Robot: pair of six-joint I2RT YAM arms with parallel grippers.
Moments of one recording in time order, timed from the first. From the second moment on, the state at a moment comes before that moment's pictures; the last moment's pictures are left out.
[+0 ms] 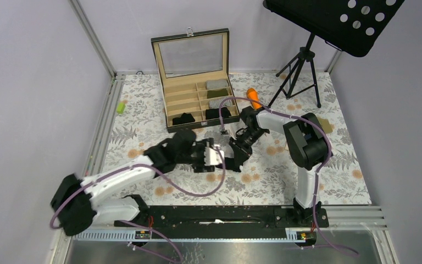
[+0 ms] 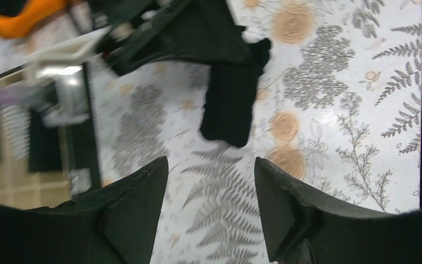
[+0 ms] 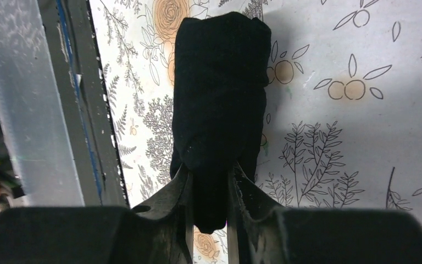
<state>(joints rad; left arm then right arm) -0.82 1.09 0.73 -0.25 0.33 0.67 0.49 1.99 1.25 -0.94 -0.84 -0.81</state>
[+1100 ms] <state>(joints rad) -0.97 1.71 0.88 -0.01 0.32 0.80 0.48 1.99 1.24 -0.95 -0.85 -0.71</state>
